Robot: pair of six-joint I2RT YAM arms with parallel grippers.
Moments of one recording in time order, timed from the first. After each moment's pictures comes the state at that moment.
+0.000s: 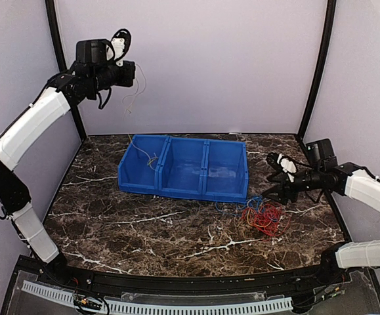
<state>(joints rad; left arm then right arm) -0.50 1.69 1.97 -0.41 -0.21 0.03 0.30 1.07 0.71 -0.45 -0.59 -0.59</state>
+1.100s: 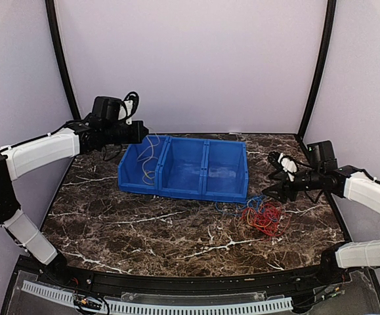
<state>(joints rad) -0.50 1.56 1.28 -0.18 0.05 -0.31 0.27 1.07 0.67 -0.35 -0.58 -0.58</state>
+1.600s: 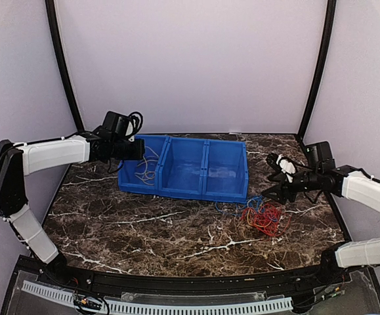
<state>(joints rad) -0.50 1.62 1.20 -0.23 -0.09 -0.34 0.27 1.10 0.67 -0.35 -0.57 -0.59</state>
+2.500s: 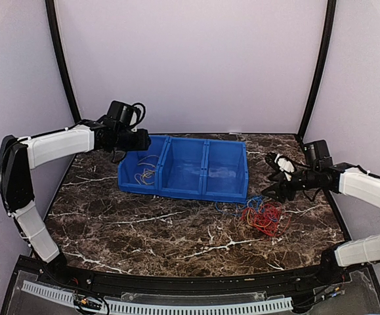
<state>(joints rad) -0.50 1.75 1.38 -0.34 -0.13 -0.36 0.26 1.16 0.70 -0.35 -0.55 -0.57</state>
